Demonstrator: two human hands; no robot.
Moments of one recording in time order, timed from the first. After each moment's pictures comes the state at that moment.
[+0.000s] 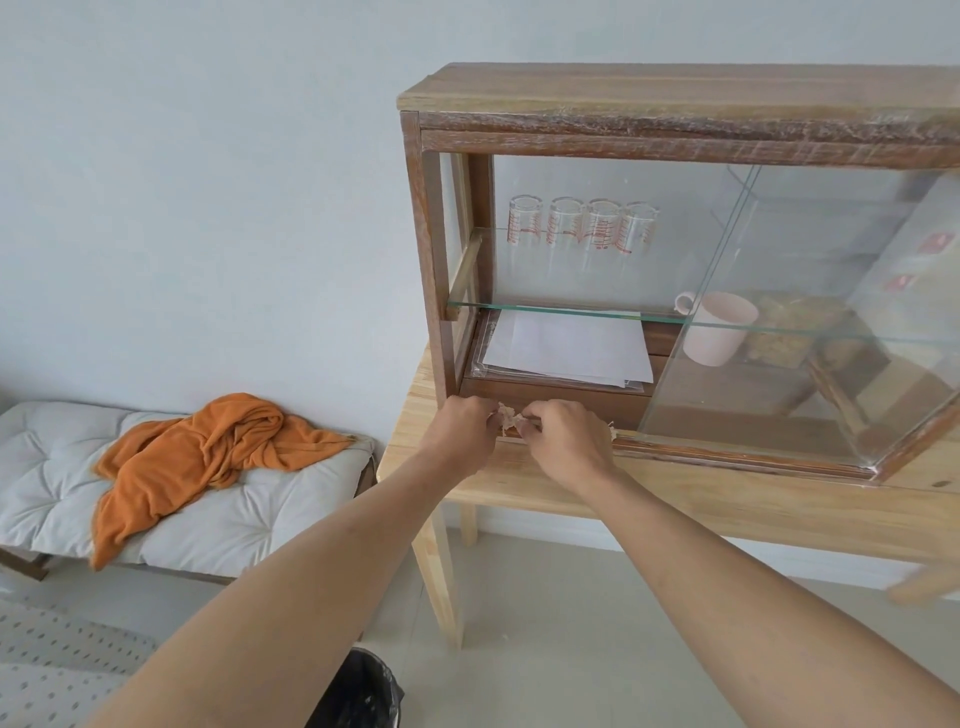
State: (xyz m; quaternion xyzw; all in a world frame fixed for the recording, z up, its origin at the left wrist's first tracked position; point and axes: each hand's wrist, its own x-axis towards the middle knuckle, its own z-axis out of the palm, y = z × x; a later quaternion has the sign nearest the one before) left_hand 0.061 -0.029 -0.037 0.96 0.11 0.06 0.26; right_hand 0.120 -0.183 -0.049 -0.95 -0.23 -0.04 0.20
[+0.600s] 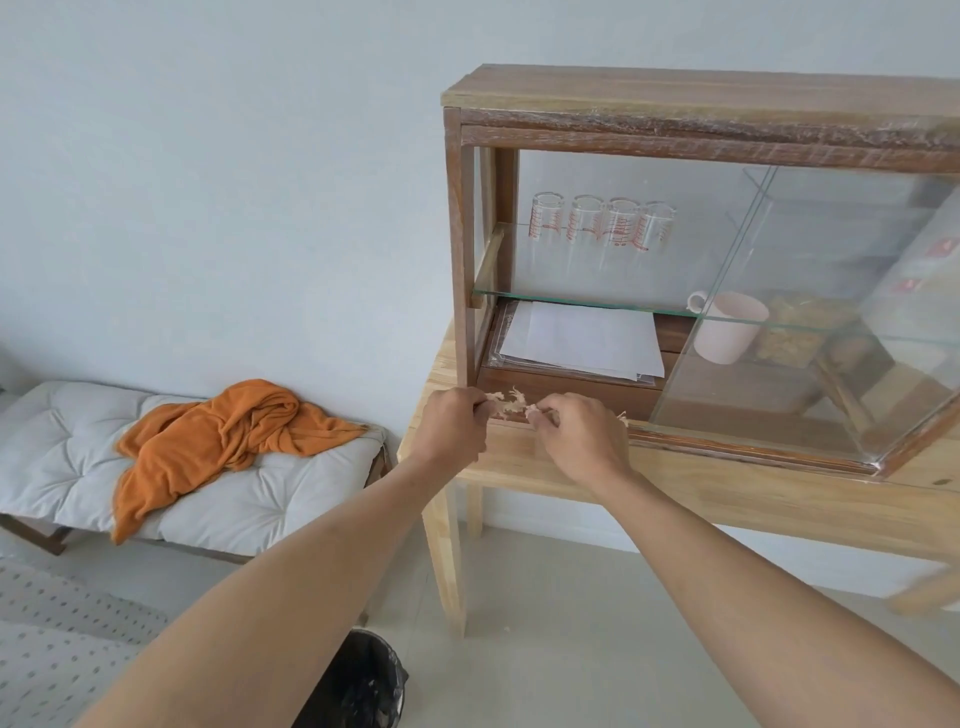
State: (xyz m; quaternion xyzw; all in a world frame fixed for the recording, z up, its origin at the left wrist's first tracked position) left_hand 0.016 -0.013 -0.029 0.91 0.17 0.12 0.37; right_hand 0.088 -0.187 -0.034 -0.94 -0.22 -0.05 0.24
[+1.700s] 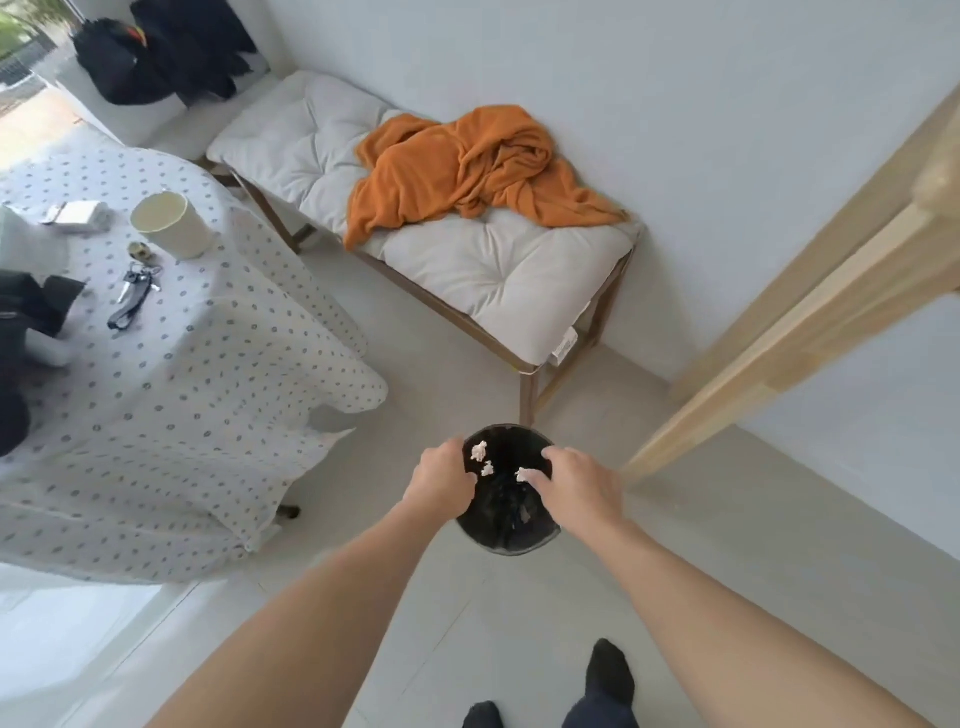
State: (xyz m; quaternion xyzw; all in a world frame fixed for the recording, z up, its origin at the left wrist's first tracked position) left_hand -0.322 0.152 -0.393 0.75 0.53 -0.13 0.37; right_hand -0.179 0.029 -0.418 -0.87 -0.41 0.26 0.08
